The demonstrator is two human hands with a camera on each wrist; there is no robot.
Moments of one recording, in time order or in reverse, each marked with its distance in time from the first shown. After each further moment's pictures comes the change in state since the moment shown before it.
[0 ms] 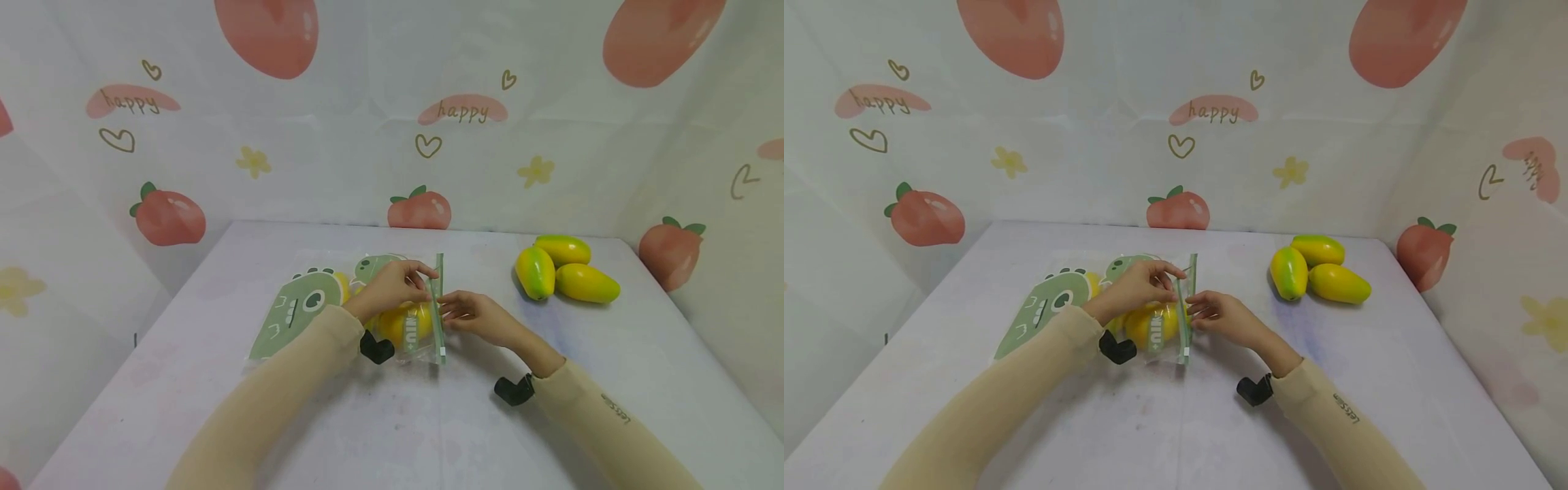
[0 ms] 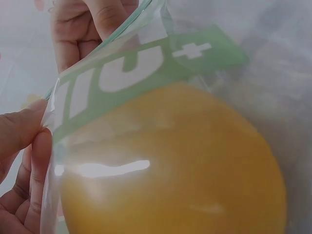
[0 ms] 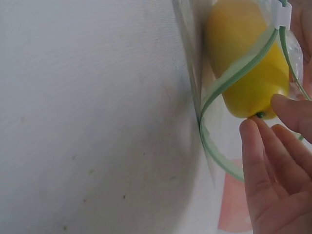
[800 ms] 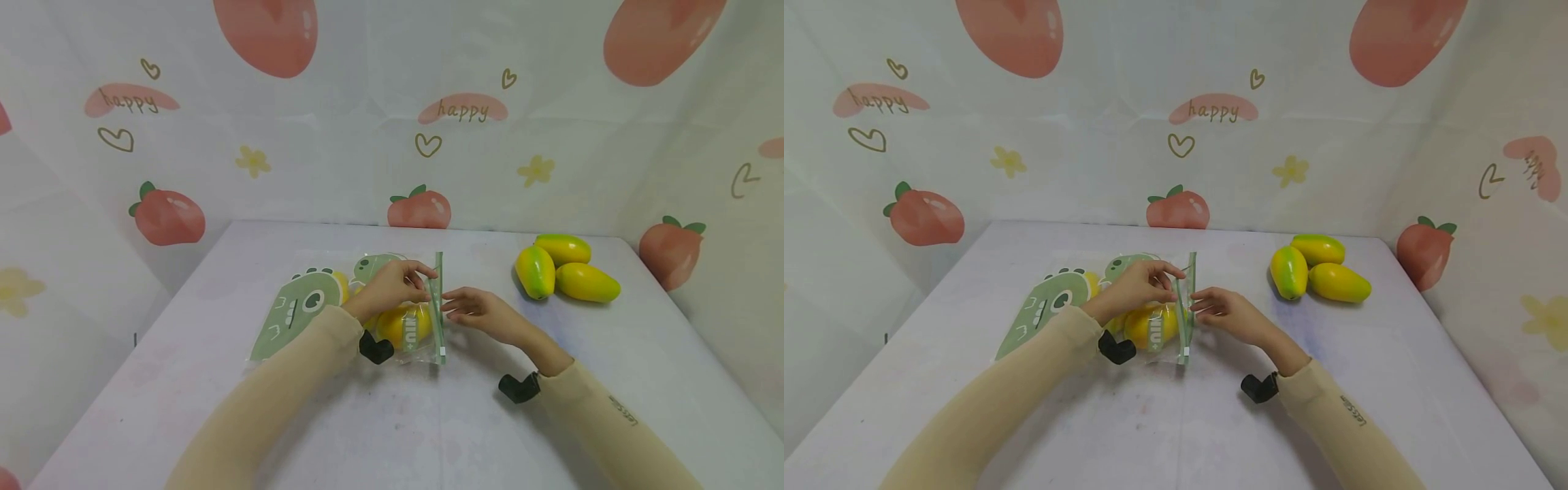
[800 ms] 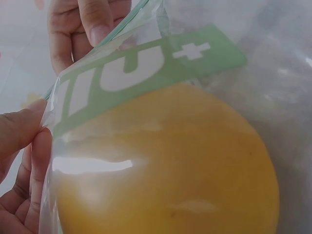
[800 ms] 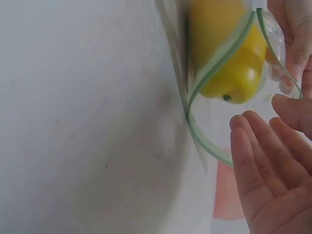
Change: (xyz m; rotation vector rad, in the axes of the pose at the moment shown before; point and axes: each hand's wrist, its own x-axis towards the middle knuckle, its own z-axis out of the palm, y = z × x) left_hand 0.001 0.000 -0.001 -0.005 -0.004 -0.013; right_hand -0.005 0.000 -0.011 0.046 -0.006 -0.010
